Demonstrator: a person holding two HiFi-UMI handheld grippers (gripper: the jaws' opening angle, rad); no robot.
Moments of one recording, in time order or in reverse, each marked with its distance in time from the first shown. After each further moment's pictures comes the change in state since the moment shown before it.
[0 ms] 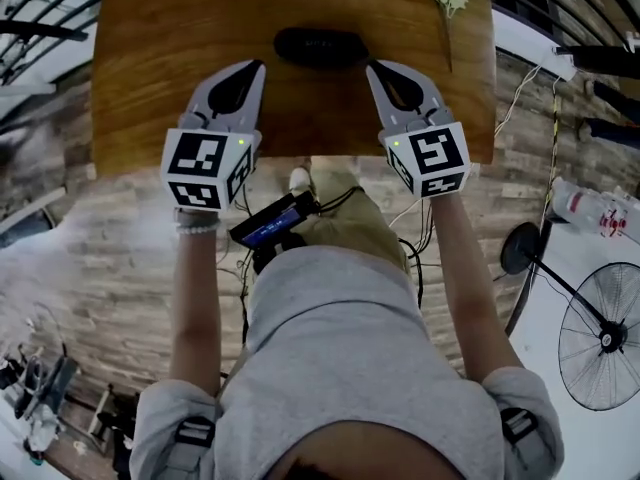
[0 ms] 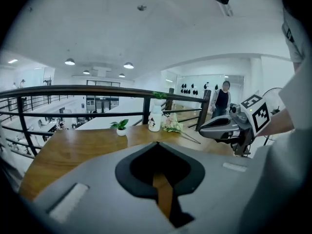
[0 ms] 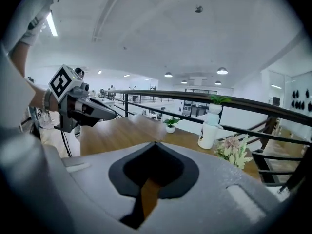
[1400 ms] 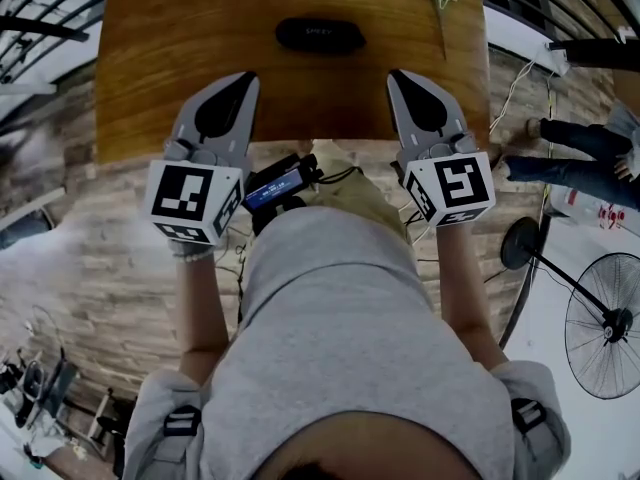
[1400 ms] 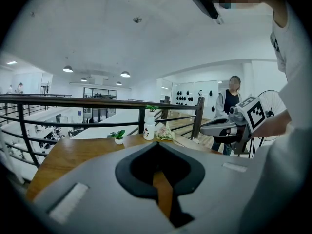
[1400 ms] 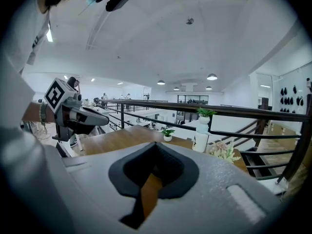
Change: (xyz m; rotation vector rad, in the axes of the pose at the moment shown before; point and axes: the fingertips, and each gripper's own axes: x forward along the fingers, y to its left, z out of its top) left arm -0.070 -0.029 0.026 0.029 -0.102 -0.035; right arm -0.072 0.021 0.038 0.068 -0.094 -0.082
